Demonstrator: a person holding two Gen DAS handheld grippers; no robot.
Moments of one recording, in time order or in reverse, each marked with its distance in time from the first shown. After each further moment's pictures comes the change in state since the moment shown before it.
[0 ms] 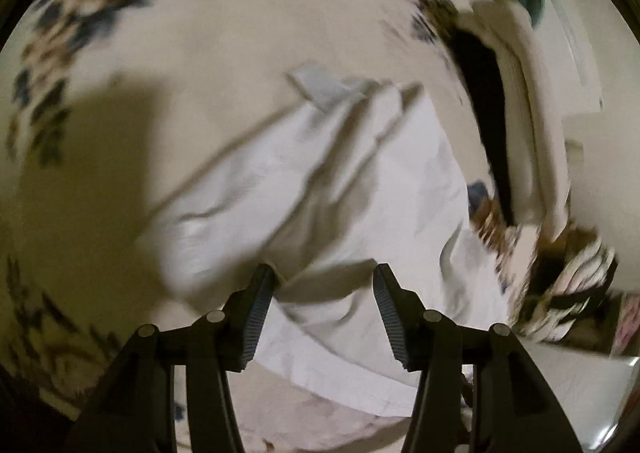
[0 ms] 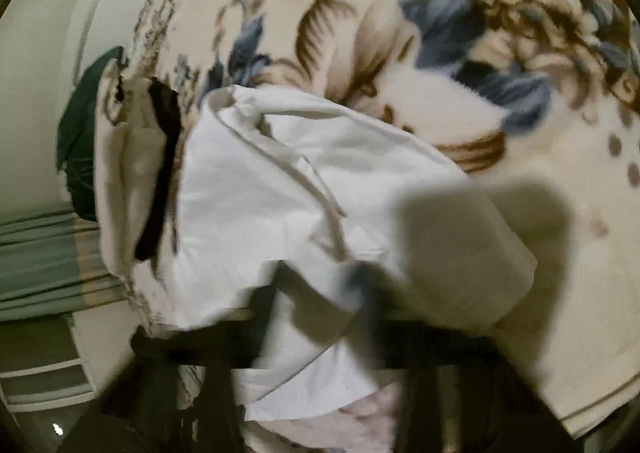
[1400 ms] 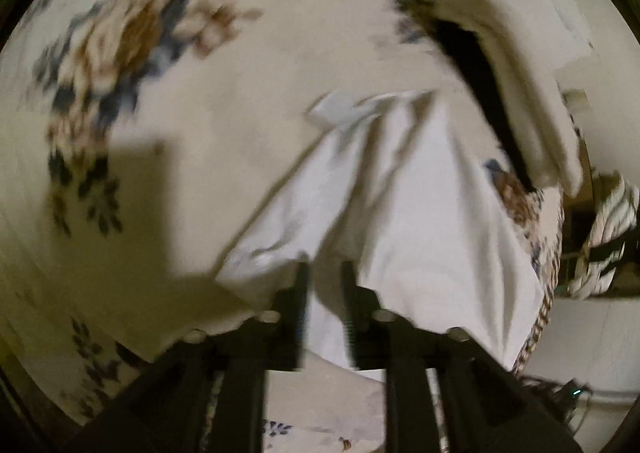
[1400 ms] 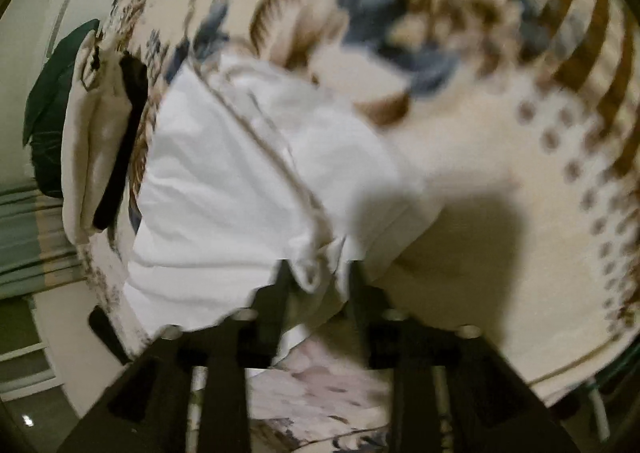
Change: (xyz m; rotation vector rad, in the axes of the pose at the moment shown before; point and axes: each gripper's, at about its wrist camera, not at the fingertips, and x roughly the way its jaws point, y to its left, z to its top) left arm -0.029 -0.002 0.005 0.193 -0.039 0.086; right arm -0.044 -0.004 -0.014 -0.091 0.000 -0.165
